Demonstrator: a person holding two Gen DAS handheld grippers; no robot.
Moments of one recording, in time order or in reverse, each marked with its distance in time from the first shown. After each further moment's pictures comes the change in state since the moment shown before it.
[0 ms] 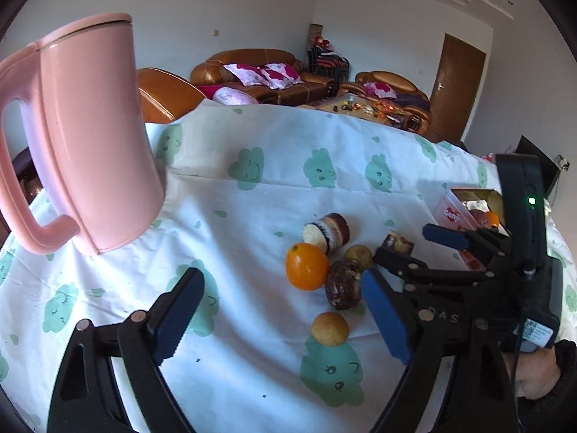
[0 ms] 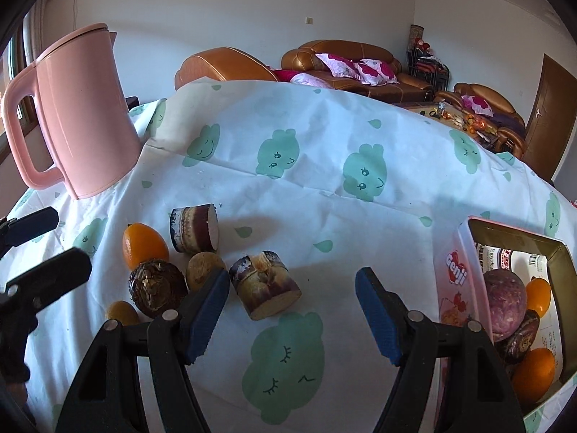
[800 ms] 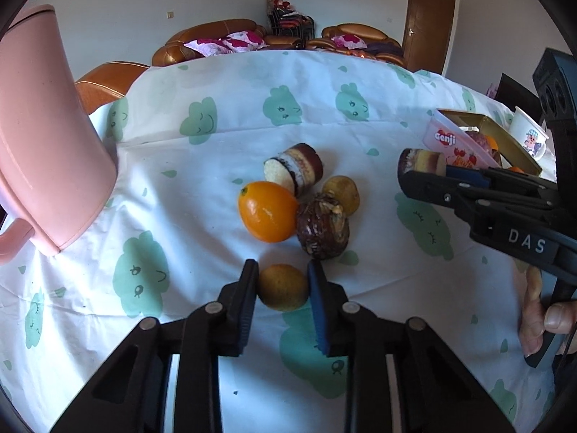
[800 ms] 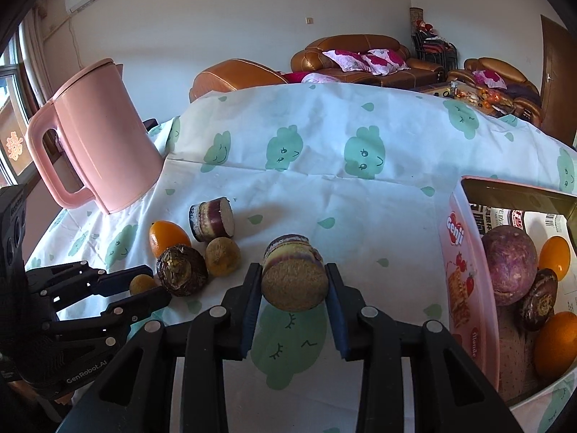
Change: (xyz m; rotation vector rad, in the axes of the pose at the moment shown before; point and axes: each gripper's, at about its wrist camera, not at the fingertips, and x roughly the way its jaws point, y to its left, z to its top) left arm 0.033 -0.022 -0.022 0.167 0.130 0.001; right arm -0.019 -0.024 -0.018 0.112 -0.039 0.148
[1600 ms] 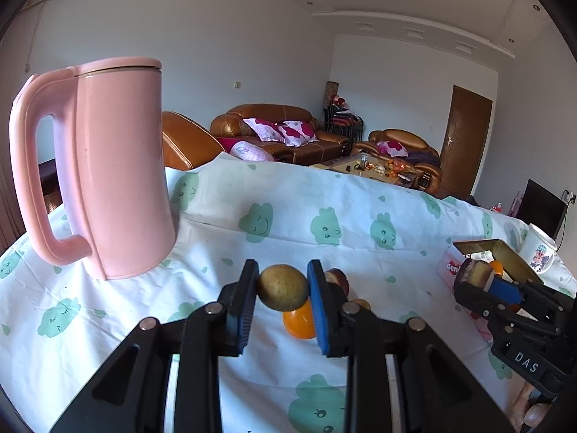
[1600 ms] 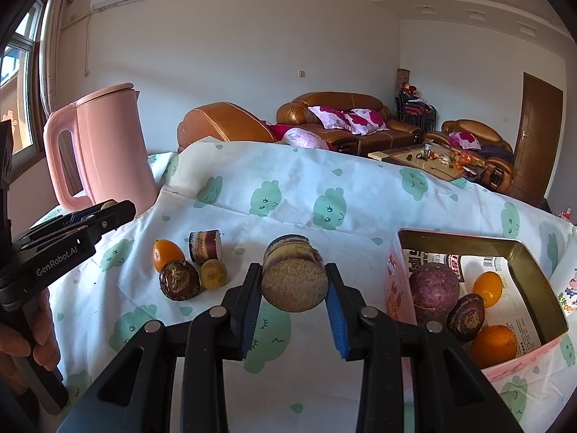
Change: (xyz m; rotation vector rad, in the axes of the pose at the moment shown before) left arm -0.045 0.016 0.010 -0.234 -0.412 0.107; right arm -0.056 0.008 -0.016 -0.105 -0.216 -0.143
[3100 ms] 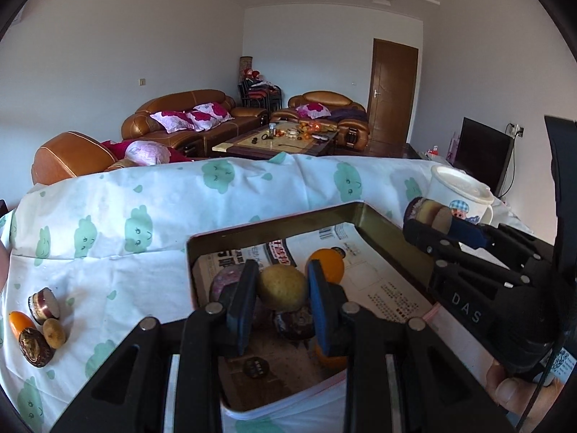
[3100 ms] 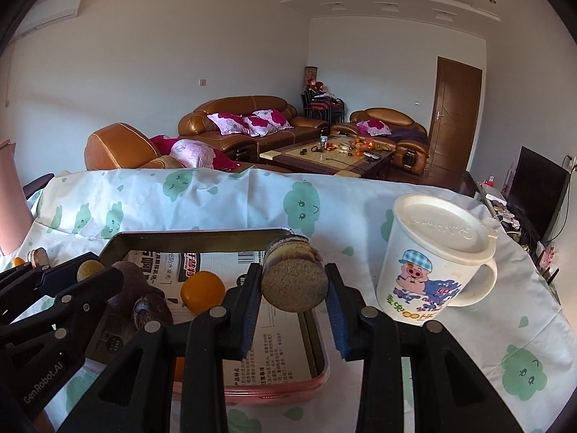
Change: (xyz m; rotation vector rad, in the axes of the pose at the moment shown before) left arm 0.045 -0.281 -0.015 0.224 0.113 -0.226; right arm -0.042 -0.222 -0.017 0.130 -0.009 -0.330
